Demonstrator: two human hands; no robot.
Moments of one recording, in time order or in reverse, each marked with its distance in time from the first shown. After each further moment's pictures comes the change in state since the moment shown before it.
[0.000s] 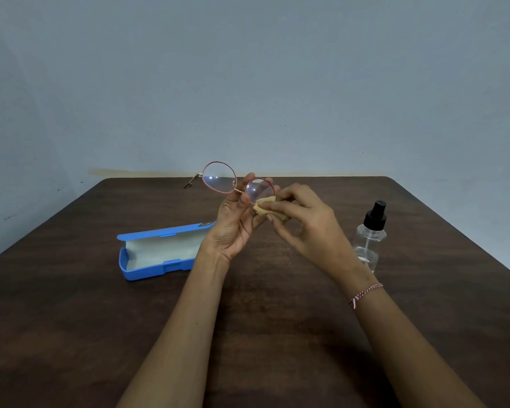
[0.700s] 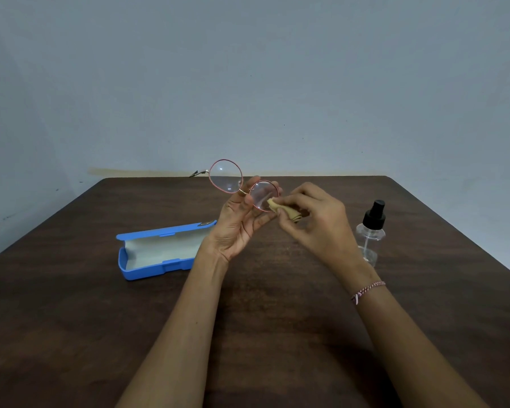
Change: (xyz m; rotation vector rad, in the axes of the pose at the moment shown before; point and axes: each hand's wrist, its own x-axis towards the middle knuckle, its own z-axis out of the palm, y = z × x) left_hand -0.001 -0.002 -0.001 0.060 -0.029 -0.031; right_hand -0.002 0.007 -0.004 -0.004 0.085 0.120
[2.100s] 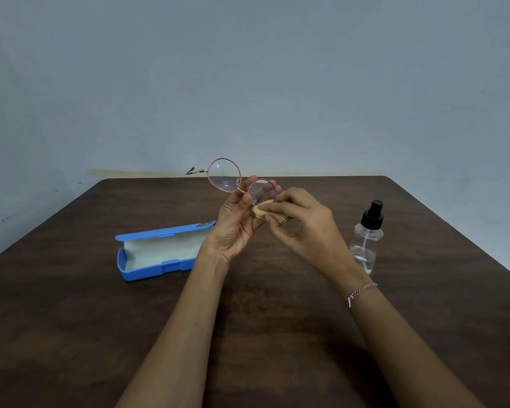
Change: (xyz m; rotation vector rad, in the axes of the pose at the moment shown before) left_hand -0.001 0.000 0.002 -0.056 0.034 0.001; right_hand -0.003 -0.007 0.007 0.022 -0.034 -0.108
